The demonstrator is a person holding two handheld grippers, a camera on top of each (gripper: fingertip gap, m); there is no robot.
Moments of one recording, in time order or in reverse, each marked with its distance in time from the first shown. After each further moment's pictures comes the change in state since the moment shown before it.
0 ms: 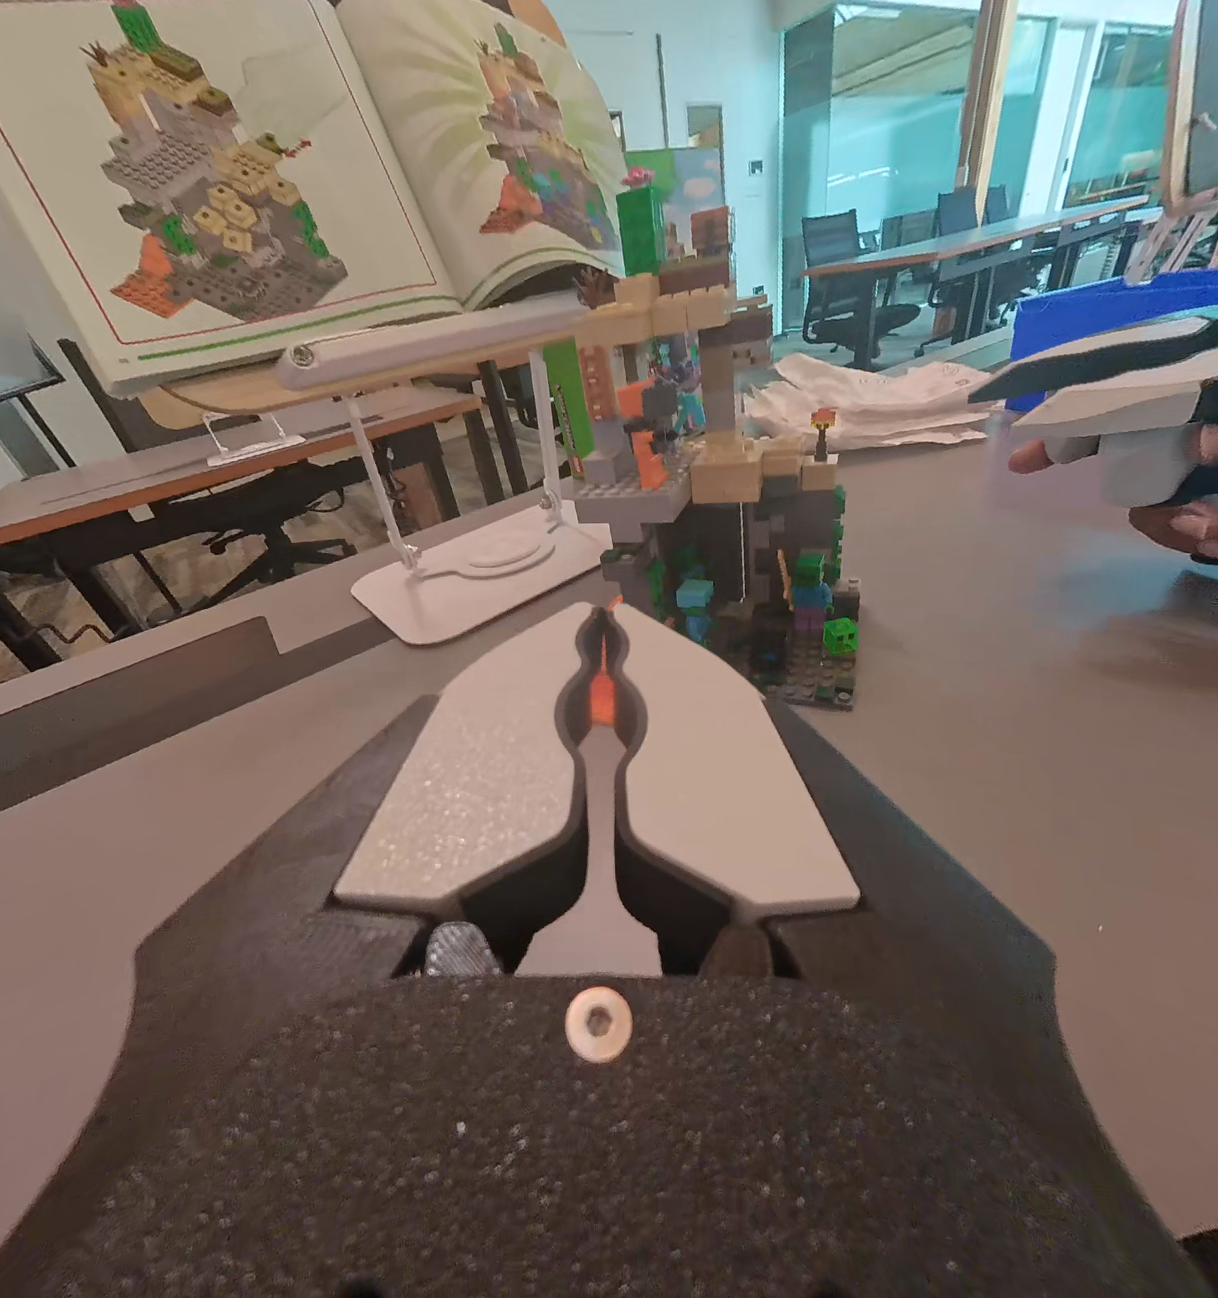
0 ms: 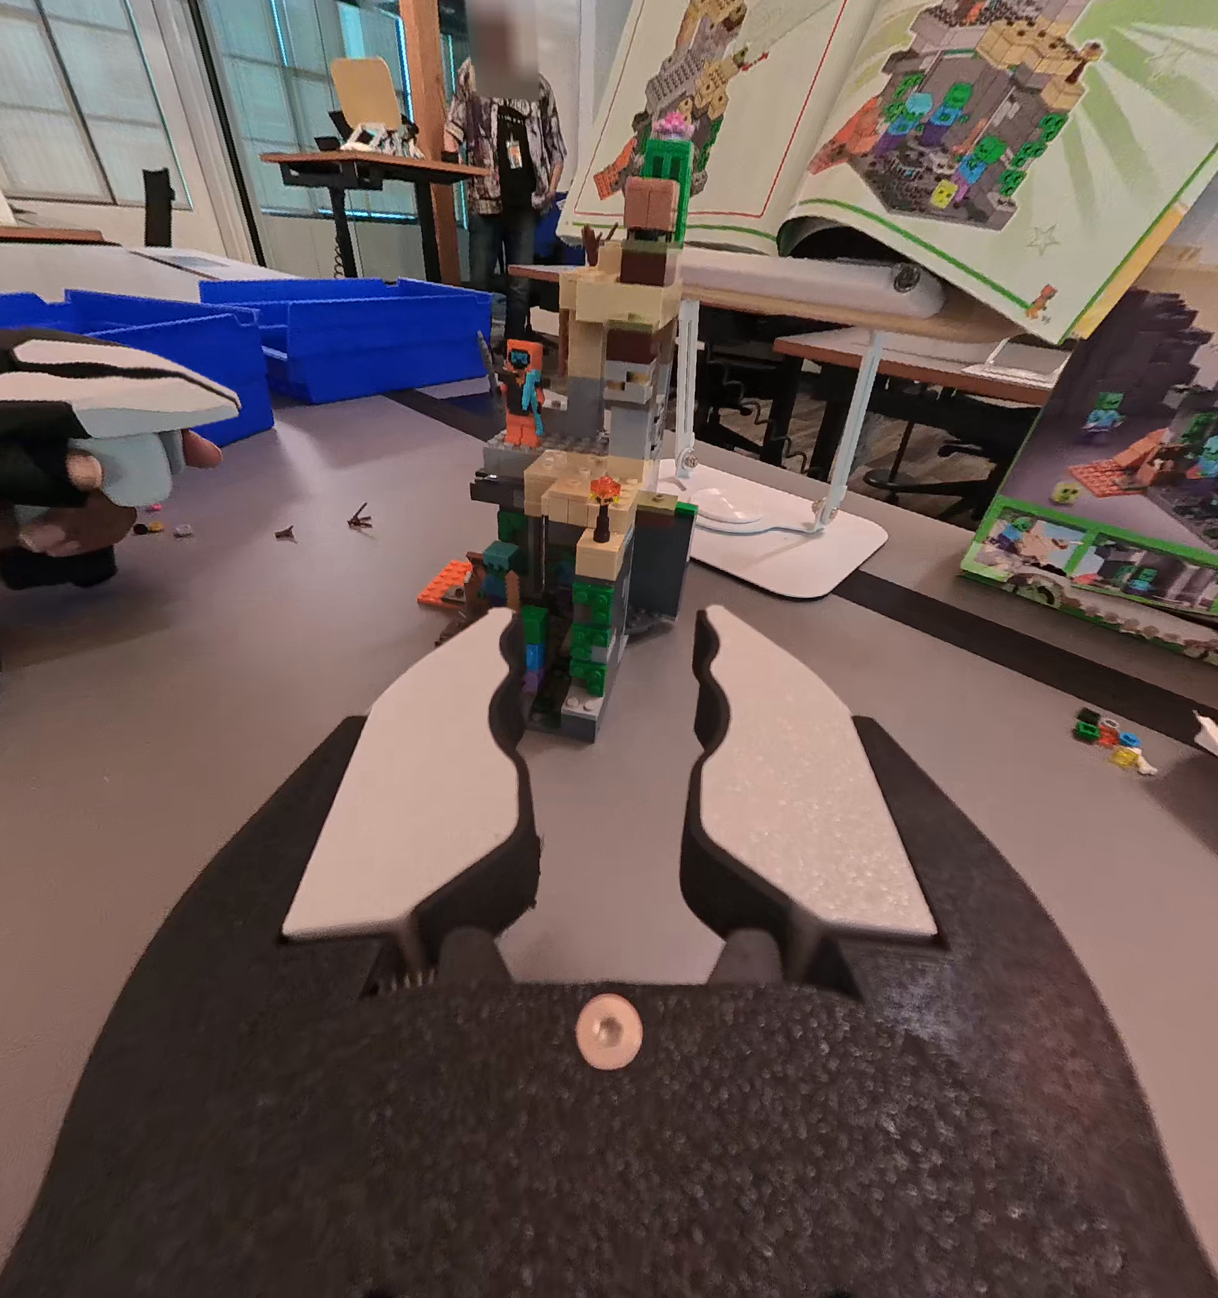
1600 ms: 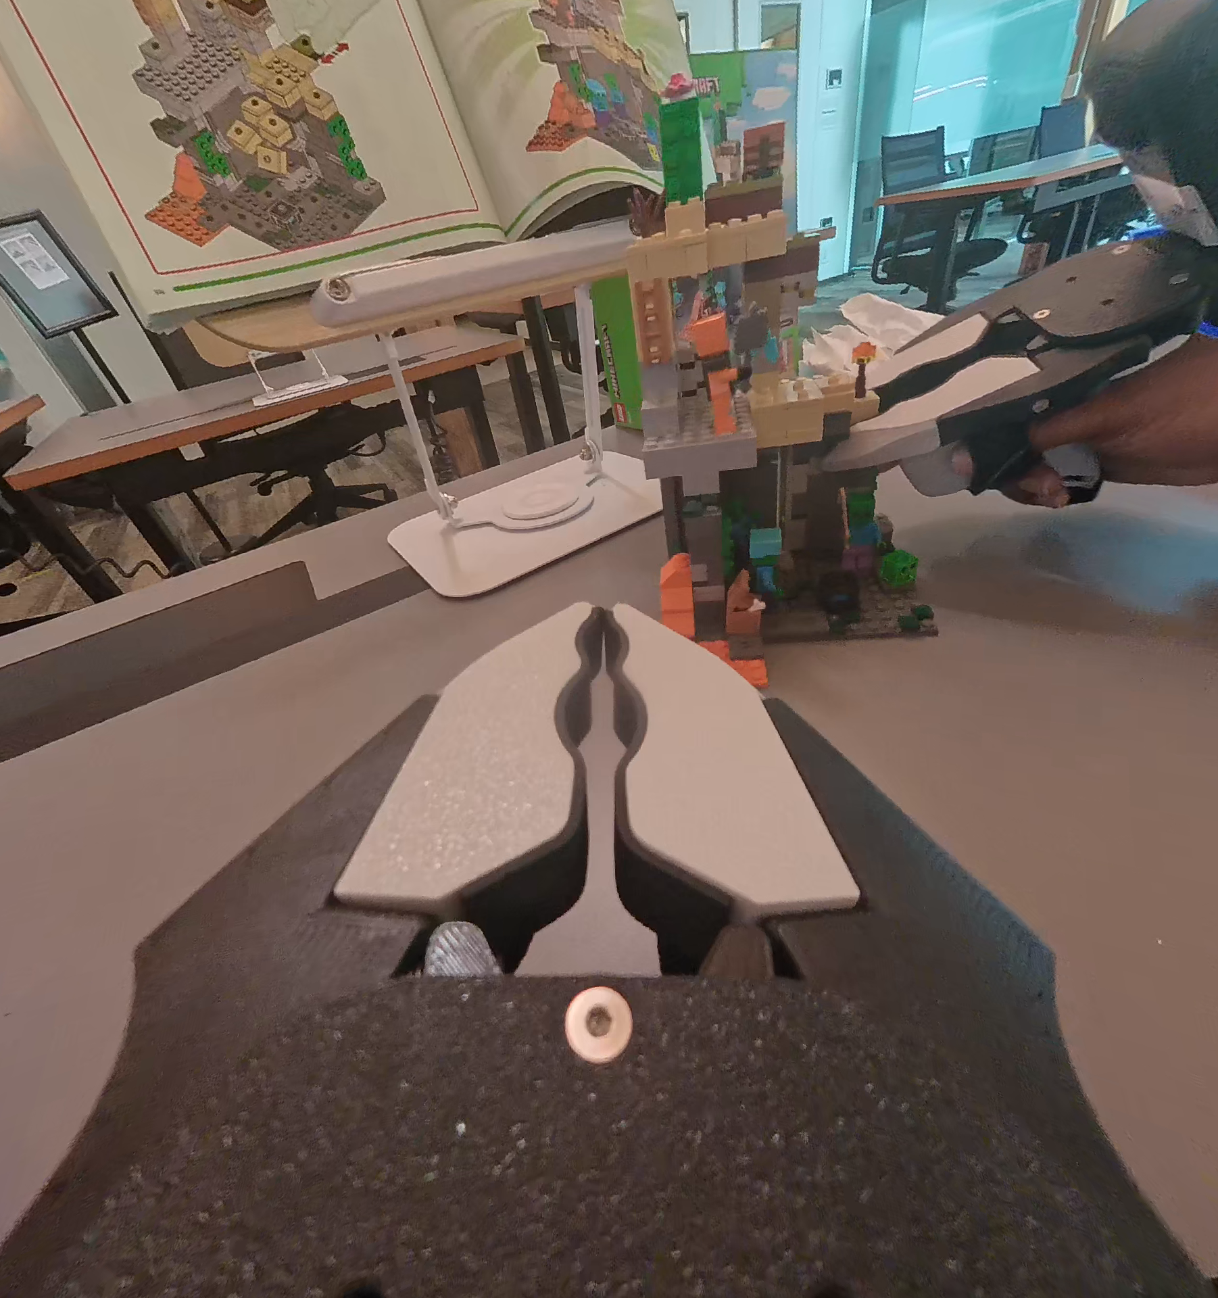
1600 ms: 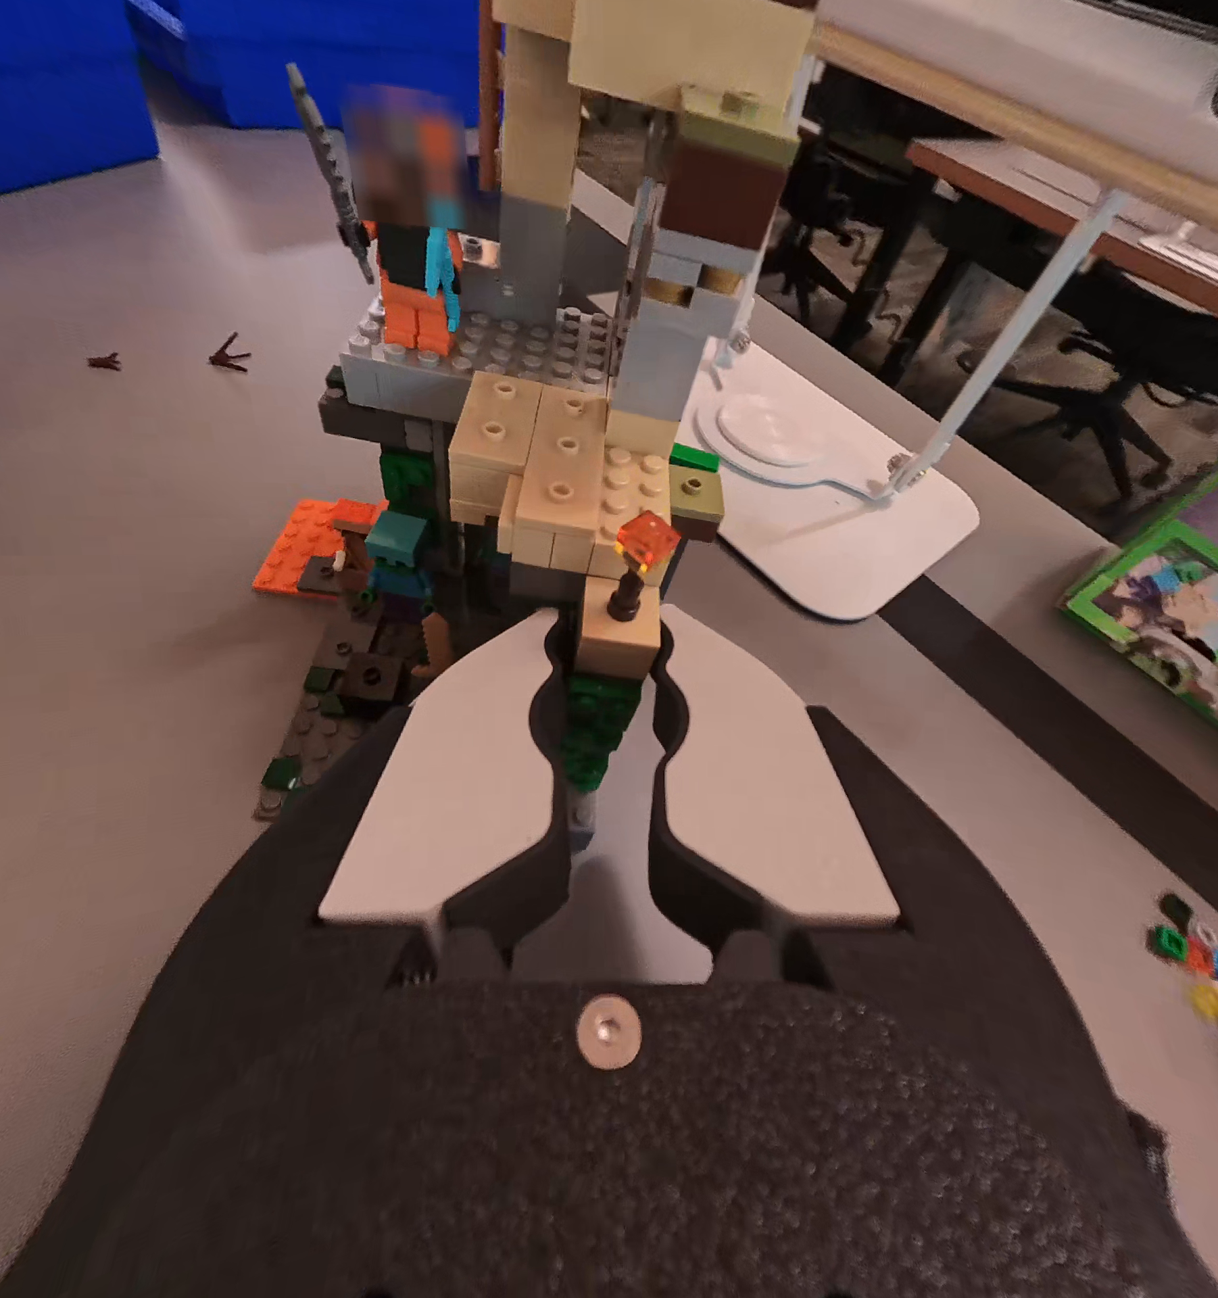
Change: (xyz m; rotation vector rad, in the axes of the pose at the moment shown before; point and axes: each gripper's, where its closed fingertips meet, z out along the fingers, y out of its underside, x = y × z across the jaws) left arm -0.010 0.013 0.003 -0.082 -0.078 -0.006; right arm 0.025 0.035 0.103 -0.280 -0.124 -0.153
